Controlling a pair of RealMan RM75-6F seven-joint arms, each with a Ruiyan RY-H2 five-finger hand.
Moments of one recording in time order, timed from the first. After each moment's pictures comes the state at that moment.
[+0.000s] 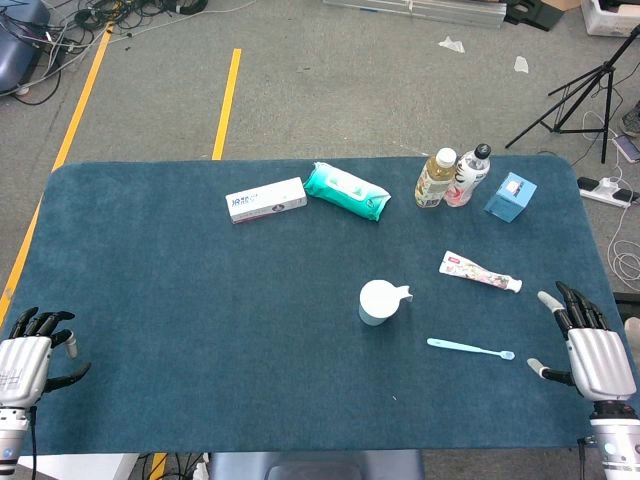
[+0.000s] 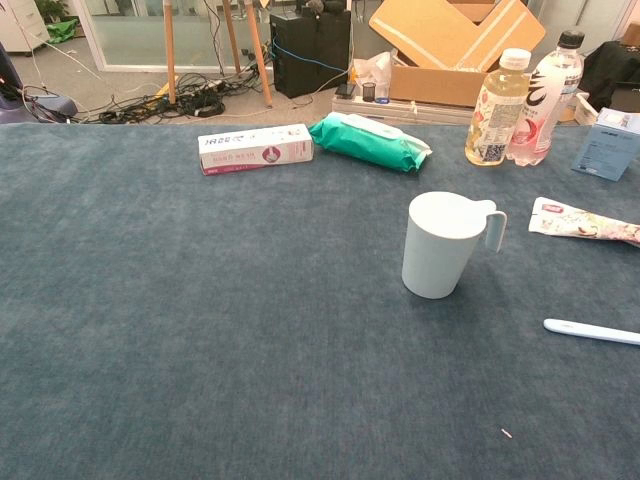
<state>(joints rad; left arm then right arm) -0.11 -1.13 -0.05 -1.61 1.44 1.42 0.11 0.06 -1.10 0.05 -1.69 -1.44 1.44 -0.09</state>
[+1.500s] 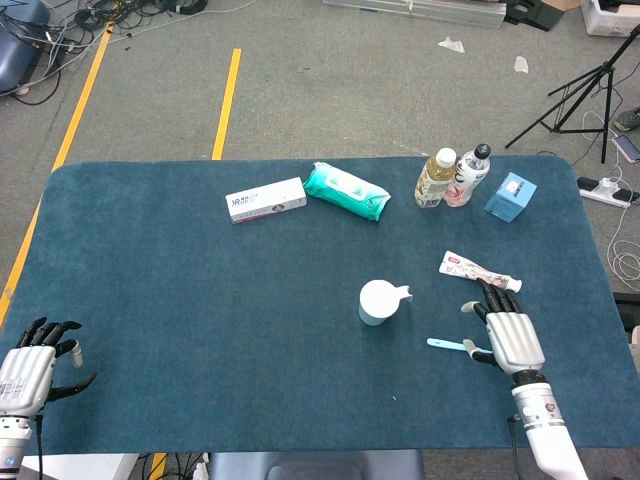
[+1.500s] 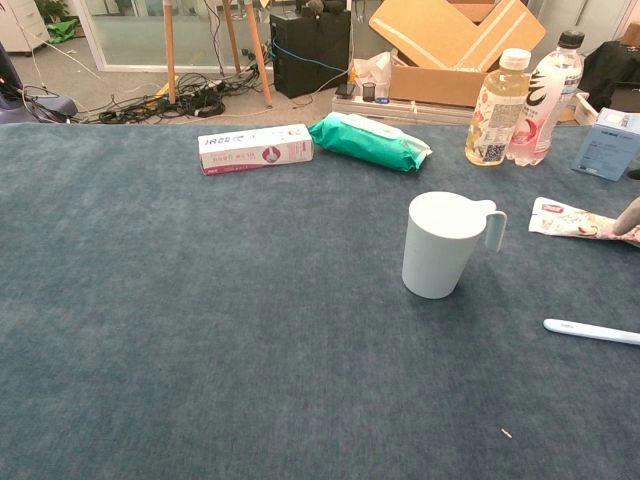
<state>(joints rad) -0.09 -1.16 -0.01 -1.55 1.47 1.42 0.02 0.23 -1.33 0.10 -1.71 -1.25 1.23 -0.34</state>
